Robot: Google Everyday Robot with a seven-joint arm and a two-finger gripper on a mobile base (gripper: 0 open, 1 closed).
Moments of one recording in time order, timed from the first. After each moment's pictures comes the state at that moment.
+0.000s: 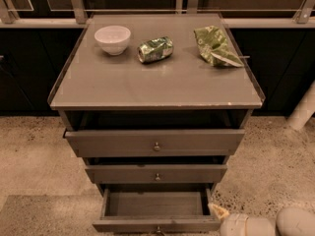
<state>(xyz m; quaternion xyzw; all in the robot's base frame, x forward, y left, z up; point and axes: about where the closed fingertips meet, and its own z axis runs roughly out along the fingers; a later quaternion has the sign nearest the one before) 0.316 -0.138 0.555 -0.38 0.82 0.31 0.30</state>
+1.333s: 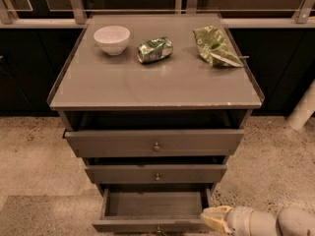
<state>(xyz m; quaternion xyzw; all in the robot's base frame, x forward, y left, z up) 0.369 -0.185 0.482 -0.28 0.84 0.31 0.34</state>
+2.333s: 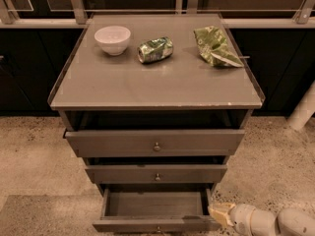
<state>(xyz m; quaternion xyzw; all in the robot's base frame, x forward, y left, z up) 0.407 -0.225 0.429 -0.22 0.86 0.29 0.35</state>
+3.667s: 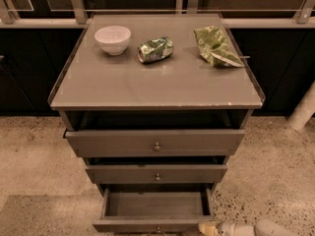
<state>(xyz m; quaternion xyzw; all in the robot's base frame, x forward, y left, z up) 0.402 -0.221 0.245 -0.12 0.88 0.38 0.26</state>
